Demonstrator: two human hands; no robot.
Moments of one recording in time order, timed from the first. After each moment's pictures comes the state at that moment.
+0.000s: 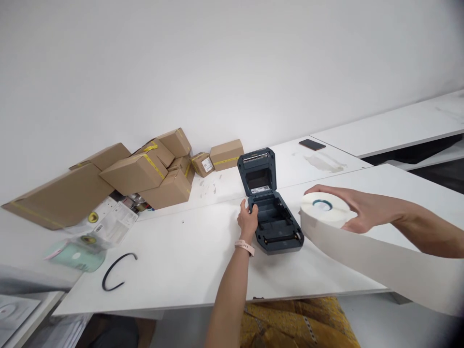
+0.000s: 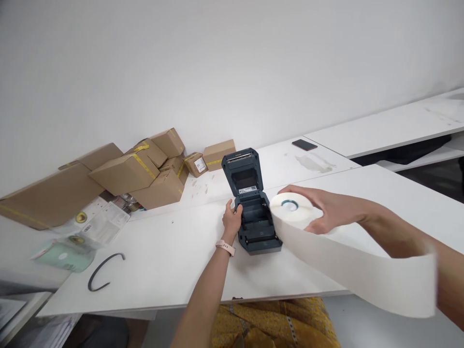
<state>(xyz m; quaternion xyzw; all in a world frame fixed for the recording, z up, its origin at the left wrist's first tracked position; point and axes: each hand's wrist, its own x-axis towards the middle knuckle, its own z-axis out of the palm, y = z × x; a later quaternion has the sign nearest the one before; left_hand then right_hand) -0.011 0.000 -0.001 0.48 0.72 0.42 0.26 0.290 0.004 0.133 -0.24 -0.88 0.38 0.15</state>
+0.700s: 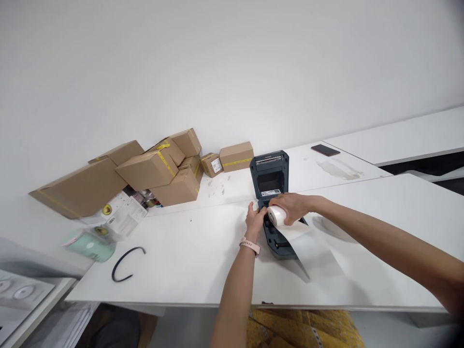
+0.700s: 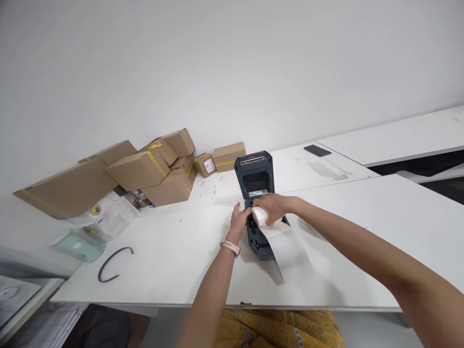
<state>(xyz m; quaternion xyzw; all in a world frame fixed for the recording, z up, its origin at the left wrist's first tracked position) -0.030 0.009 -0.009 0.42 0.69 0.47 0.37 0.144 0.073 0.078 -0.27 -0.96 0.11 -0.03</state>
